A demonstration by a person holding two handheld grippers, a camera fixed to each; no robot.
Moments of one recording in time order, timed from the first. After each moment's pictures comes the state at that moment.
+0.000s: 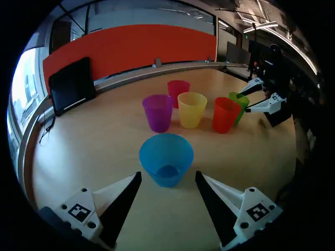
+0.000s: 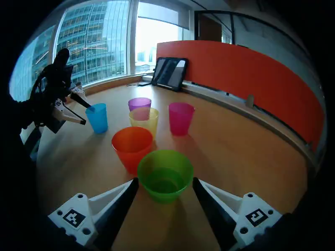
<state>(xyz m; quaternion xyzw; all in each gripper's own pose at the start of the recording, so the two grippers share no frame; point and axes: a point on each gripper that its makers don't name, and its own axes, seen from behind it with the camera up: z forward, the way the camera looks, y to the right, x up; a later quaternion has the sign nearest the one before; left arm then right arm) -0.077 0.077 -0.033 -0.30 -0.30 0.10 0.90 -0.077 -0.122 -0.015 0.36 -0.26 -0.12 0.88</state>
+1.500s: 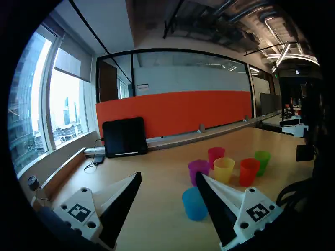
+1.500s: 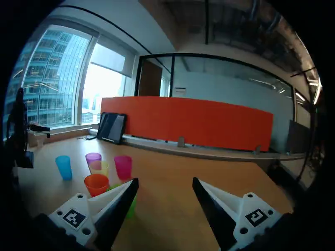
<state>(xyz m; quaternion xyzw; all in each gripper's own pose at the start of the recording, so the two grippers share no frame) 0.043 0.022 -0.034 -0.12 -0.04 0.05 0.99 0.032 -0.035 -0.018 0.13 -0.05 -0.05 0.99</state>
